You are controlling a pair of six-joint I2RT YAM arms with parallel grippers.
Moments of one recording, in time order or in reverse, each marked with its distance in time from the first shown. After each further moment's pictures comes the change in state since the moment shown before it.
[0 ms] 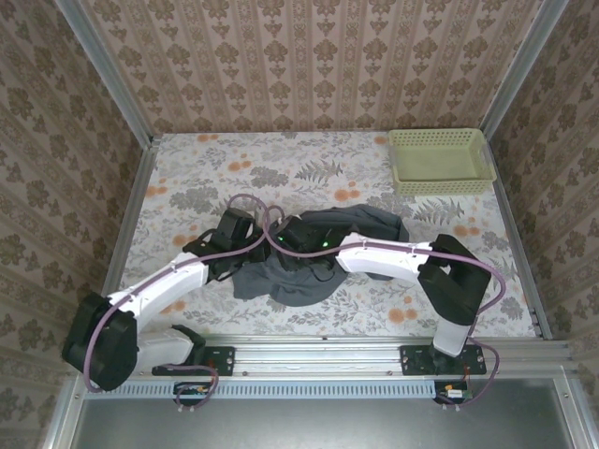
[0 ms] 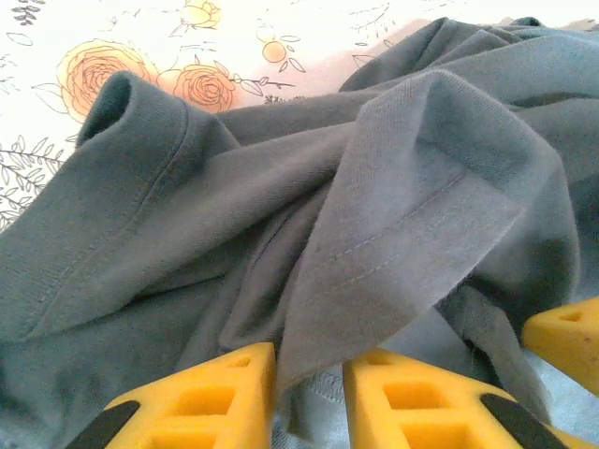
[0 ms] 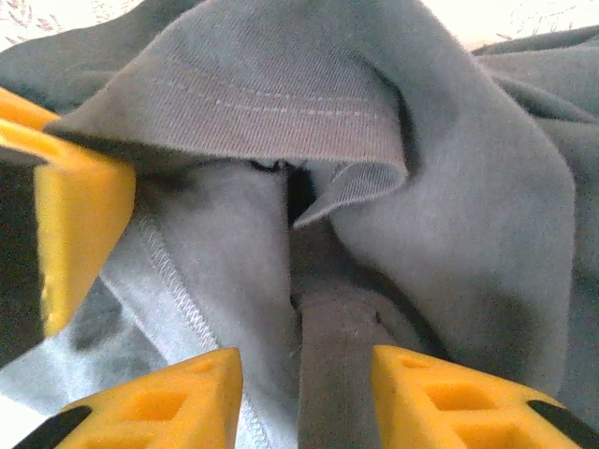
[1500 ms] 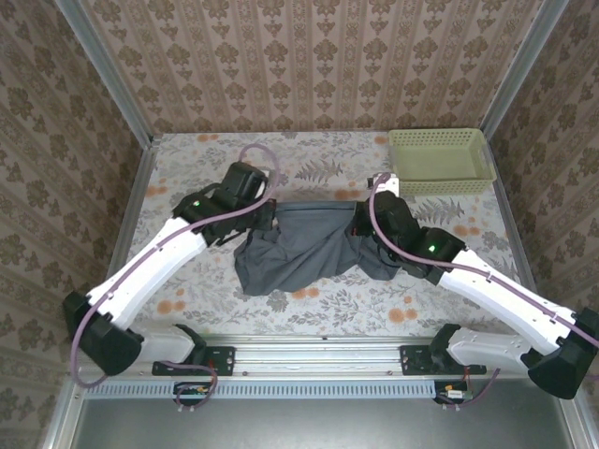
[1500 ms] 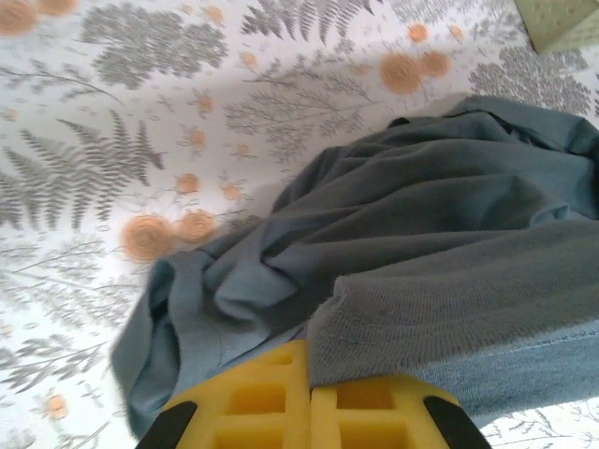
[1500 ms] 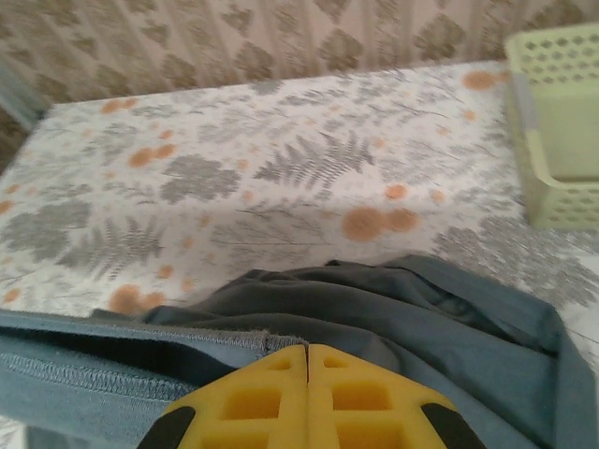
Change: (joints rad) left arm -0.109 0.127 0.640 -0.521 -0.125 0.162; right arm -0.219 -0.685 -0.191 -0.127 0.287 0.085
